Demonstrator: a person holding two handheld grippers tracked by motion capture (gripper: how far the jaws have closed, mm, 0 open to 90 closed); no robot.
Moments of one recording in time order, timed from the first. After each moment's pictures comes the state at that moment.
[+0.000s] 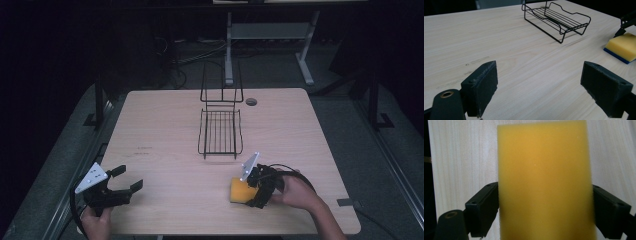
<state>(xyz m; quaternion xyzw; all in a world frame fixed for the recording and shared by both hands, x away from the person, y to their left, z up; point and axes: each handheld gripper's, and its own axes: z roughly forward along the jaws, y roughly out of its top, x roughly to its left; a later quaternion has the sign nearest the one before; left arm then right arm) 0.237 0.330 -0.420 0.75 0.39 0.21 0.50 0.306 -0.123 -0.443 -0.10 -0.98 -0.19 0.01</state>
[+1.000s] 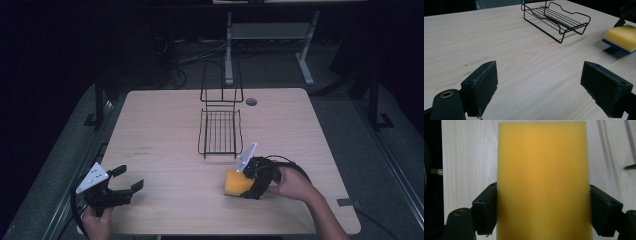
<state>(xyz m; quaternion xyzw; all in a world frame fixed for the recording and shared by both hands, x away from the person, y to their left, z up) 0.237 0.328 -0.421 0.75 0.39 0.21 0.49 0.321 -0.113 -0.417 -0.08 -0.97 -0.21 0.01</state>
